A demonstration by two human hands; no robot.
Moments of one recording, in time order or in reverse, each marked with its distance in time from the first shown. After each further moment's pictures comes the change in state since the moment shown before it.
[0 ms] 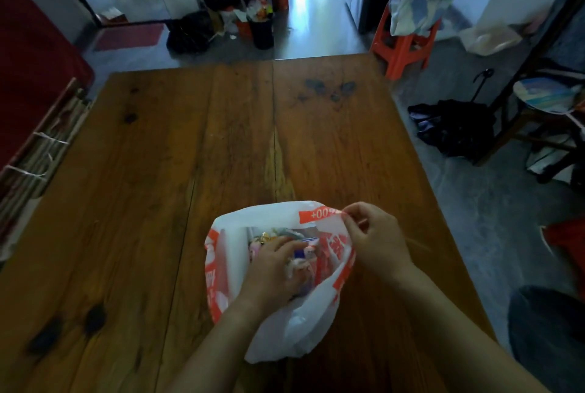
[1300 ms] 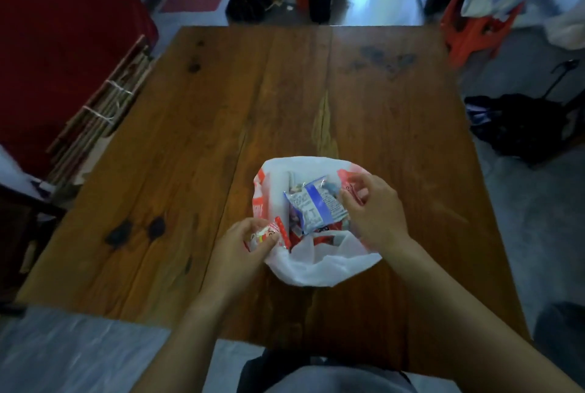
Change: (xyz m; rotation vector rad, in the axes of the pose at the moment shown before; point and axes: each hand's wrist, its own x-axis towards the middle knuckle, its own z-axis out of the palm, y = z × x) left_hand -0.120 -0.030 -0.045 -0.363 0.289 -0.397; right_hand -0.039 -0.031 0.047 -0.047 -0.038 -0.096
